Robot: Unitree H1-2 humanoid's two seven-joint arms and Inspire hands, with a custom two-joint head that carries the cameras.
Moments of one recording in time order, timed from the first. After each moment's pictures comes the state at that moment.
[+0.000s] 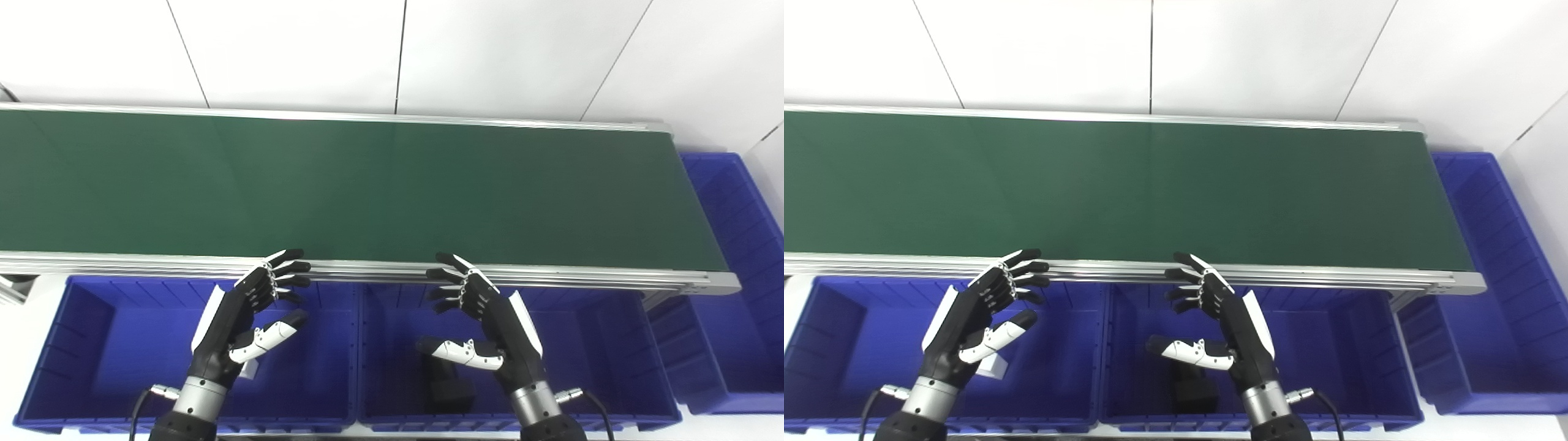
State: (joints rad) left arm 0.30 0.12 -0.13 -0.01 0.00 -0.33 -0.20; right arm 0.33 -0.06 0.21 -0.12 -0.10 -0.23 0.10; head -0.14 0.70
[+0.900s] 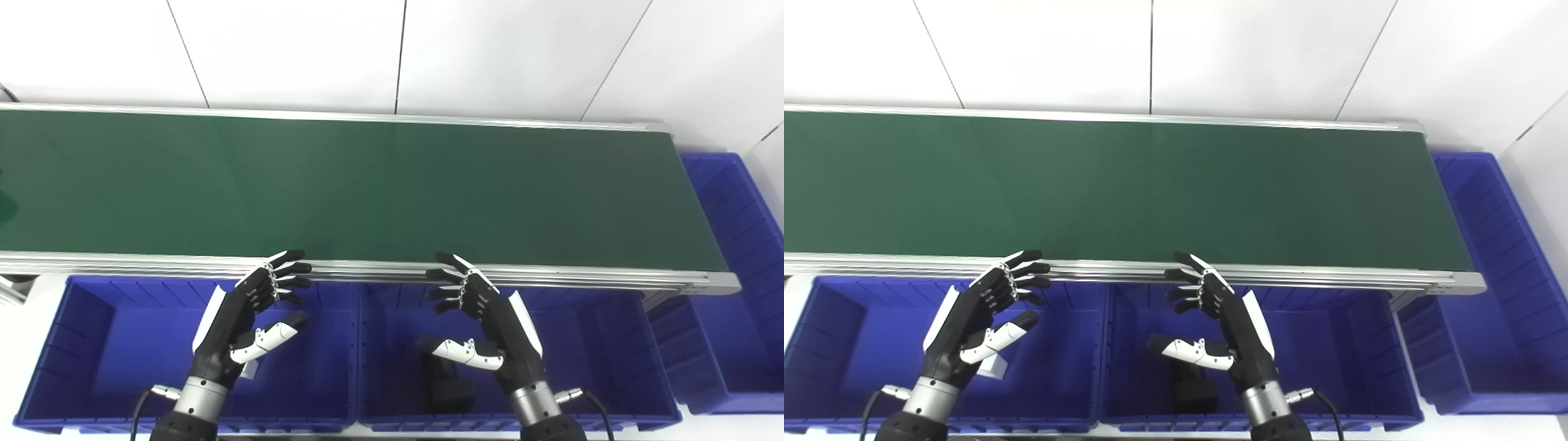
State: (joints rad) left arm 0.30 0.12 -0.14 -0.01 0.00 -0.33 -0.20; right arm 0.33 -0.06 0.21 -0.12 -0.10 -0.23 0.10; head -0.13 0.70
